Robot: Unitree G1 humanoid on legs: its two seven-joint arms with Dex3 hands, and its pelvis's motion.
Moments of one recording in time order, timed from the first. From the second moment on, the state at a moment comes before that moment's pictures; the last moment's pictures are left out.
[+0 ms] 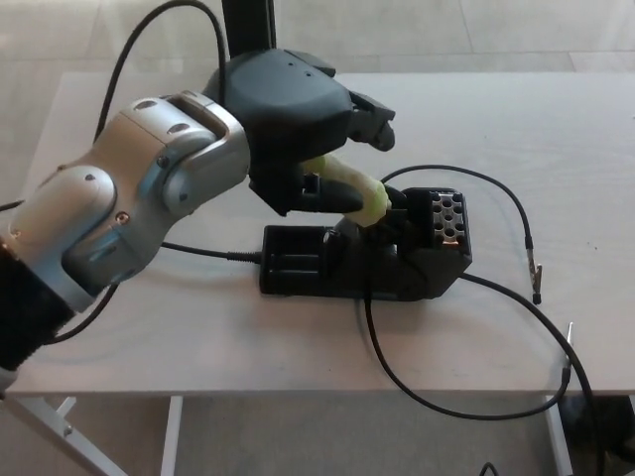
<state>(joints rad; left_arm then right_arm) -0.88 0.67 -0.73 0.04 0.58 0.07 -0.43 -0.04 -0.87 -0.41 1.22 0.05 -0.04 0.26</state>
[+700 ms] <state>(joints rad) -0.90 0.73 -0.80 -0.04 0.84 0.08 -0.61 -0.05 -0.87 -0.41 1.22 0.05 -0.04 0.26</state>
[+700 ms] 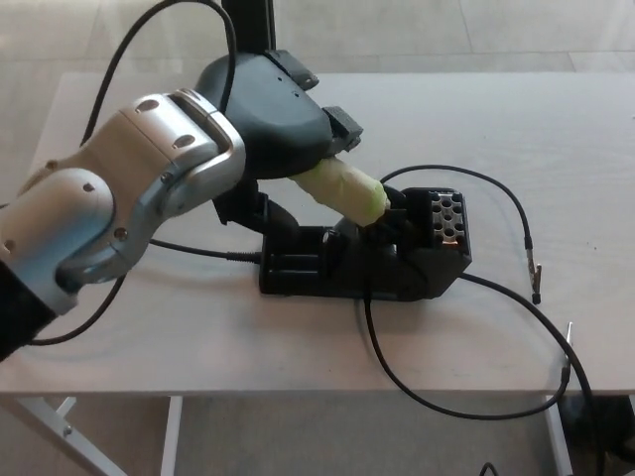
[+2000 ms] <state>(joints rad) -0.83 0.75 -0.63 0.12 0.89 -0.11 -0.13 -0.06 -0.87 -0.41 1.23 0.05 -0.04 0.26</state>
